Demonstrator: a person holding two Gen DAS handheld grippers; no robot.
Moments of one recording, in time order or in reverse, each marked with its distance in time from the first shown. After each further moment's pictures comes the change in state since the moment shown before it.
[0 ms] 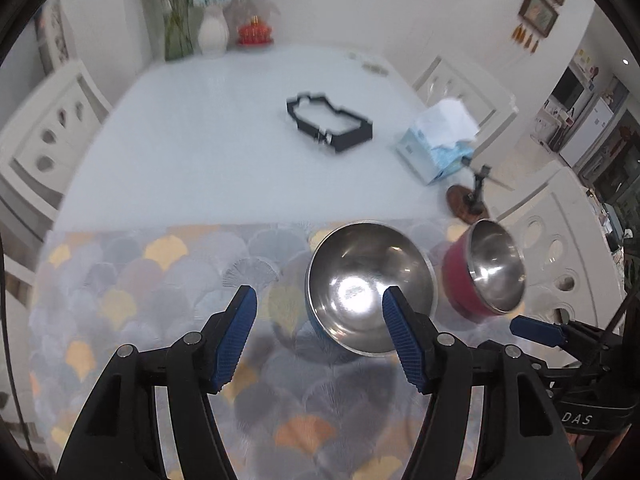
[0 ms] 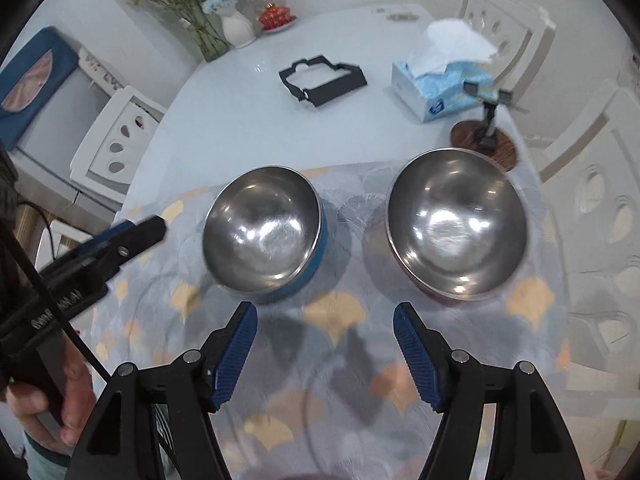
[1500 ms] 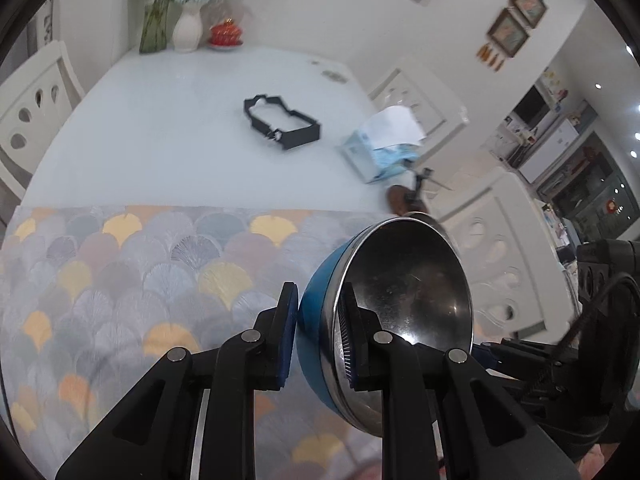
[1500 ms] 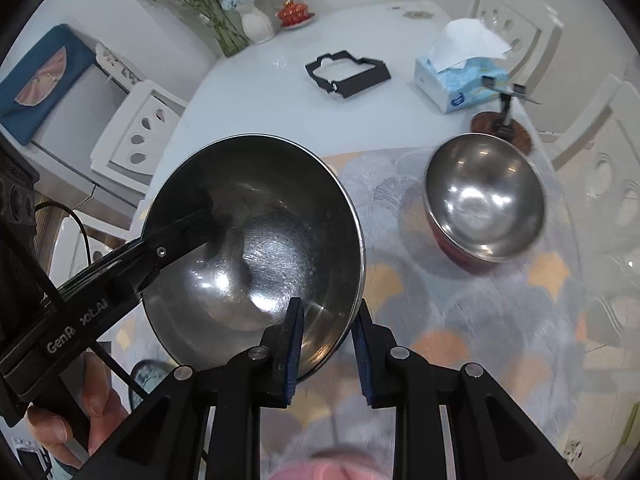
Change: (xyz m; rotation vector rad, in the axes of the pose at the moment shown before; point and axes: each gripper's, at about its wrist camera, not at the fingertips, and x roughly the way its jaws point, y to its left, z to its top) left arm -0.047 -0.021 -0.034 -0.025 -0.062 -0.179; right arm -0.036 0.029 -0.032 -0.012 -0.001 0.047
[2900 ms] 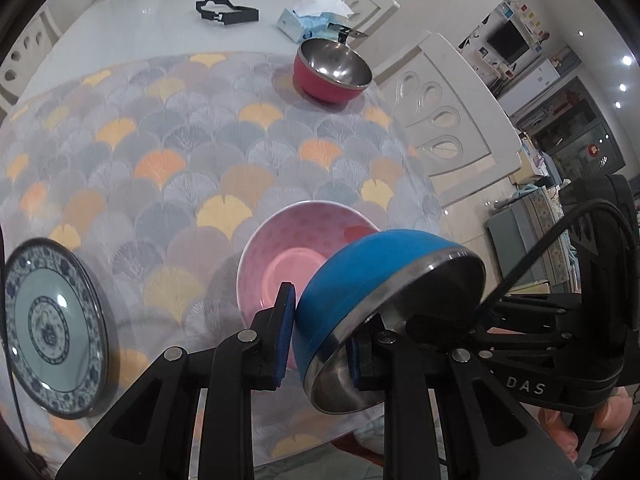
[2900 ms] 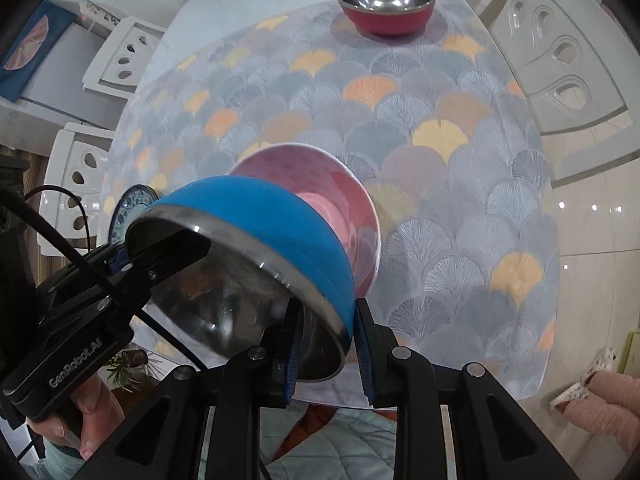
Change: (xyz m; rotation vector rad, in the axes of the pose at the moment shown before) left arm -0.048 -0.072 -0.187 0.052 0.259 -0.070; right arm -0.057 -0.040 -0.205 0.067 0.265 -0.049
